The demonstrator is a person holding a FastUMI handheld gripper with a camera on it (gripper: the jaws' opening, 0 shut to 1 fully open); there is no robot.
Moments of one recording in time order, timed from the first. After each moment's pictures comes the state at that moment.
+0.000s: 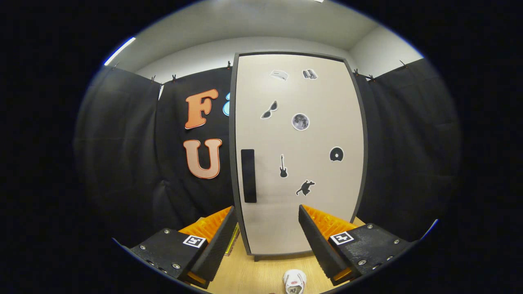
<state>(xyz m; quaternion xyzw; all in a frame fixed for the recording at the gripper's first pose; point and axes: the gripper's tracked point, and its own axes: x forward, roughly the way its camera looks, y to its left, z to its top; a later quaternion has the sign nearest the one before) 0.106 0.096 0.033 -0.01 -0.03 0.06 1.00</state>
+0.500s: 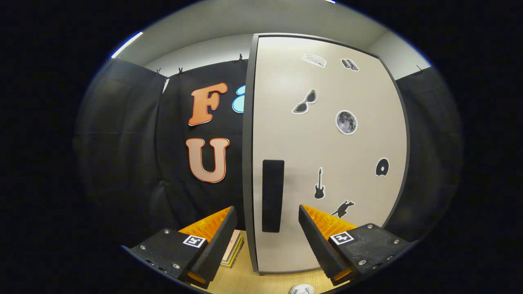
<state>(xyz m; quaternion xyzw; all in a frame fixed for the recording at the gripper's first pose) 0.206 0.148 0.051 -0.04 -0.04 0.07 1.00</state>
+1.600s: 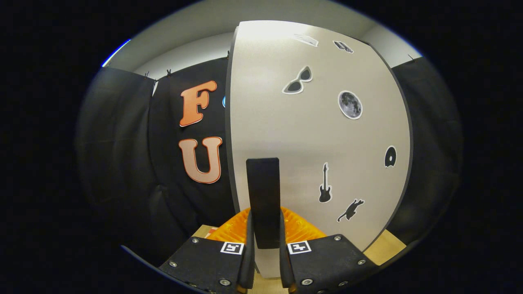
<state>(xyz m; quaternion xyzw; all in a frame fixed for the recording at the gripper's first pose) 0.222 0.145 0.045 0.01 -0.01 0.07 1.00</state>
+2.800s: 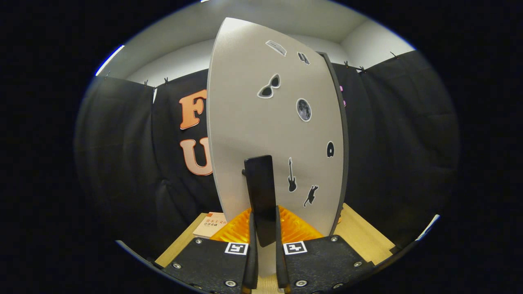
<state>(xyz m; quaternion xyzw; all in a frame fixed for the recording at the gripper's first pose) 0.142 0.064 0.035 0.02 -0.01 0.06 1.00</state>
